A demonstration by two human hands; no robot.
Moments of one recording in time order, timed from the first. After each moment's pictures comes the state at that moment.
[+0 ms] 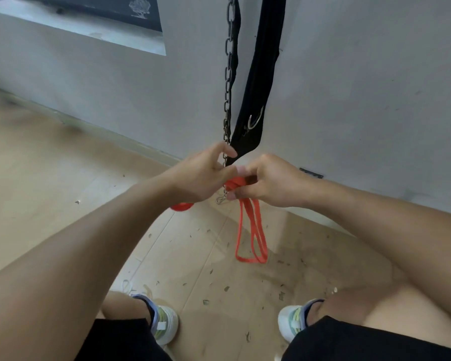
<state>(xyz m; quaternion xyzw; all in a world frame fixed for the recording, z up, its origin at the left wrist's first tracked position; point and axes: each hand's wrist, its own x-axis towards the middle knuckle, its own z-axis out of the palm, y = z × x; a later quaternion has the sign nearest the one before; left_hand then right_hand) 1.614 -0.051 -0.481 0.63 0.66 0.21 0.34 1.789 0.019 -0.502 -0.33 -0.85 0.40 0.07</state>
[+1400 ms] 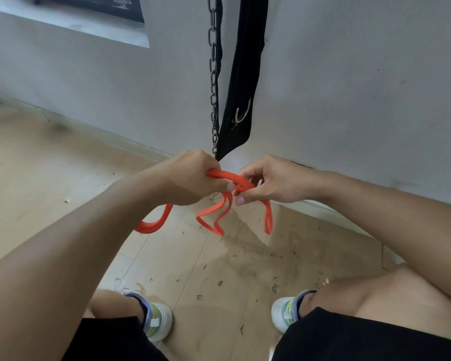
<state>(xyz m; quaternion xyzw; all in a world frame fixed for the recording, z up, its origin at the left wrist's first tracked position) 1.623 -0.056 -0.469 0.69 0.67 0.07 0.28 1.819 0.024 -0.497 -0.31 -0.82 0.47 0.00</state>
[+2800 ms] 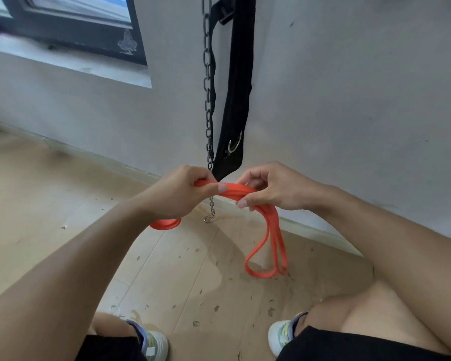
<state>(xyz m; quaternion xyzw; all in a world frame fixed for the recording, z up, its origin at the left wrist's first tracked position) 1.610 -0.055 -0.459 0.67 0.63 0.25 0.31 1.835 0.029 -0.459 -0.37 -0.79 0.49 0.08</state>
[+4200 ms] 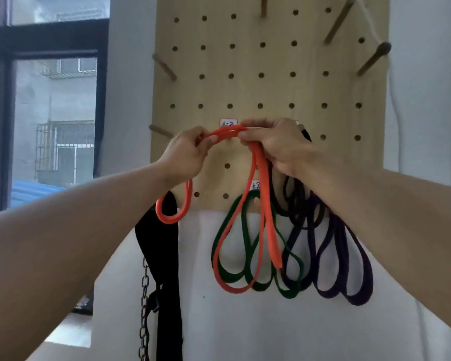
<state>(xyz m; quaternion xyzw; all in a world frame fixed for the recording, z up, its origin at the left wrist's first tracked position) 1.708 0.037 0.017 0.71 0.45 0.54 -0.03 1.899 0.041 0.046 -0.30 -0.66 0.32 0.61</state>
